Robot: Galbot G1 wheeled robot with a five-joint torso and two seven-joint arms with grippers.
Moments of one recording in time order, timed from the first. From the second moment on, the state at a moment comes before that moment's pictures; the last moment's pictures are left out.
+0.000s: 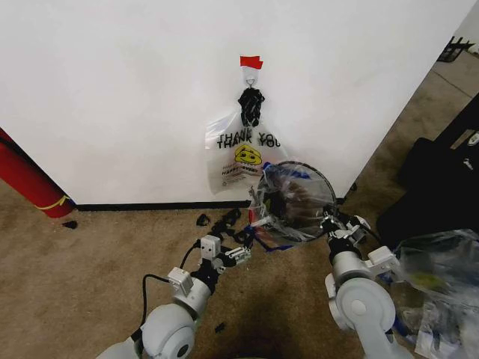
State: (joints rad) left arm 1.17 -0.97 0.13 -2.03 -0.64 -0.05 -0.27; right arm -1.33 1.39 0.43 2.15 0.98 -0.12 0.51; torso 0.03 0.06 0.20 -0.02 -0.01
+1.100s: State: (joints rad) left arm 1.27 -0.93 0.01 -1.96 -0.61 -0.09 -0.28; right arm -1.32 1.39 0.43 2.11 0.97 -0.13 0.51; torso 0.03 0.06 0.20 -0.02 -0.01
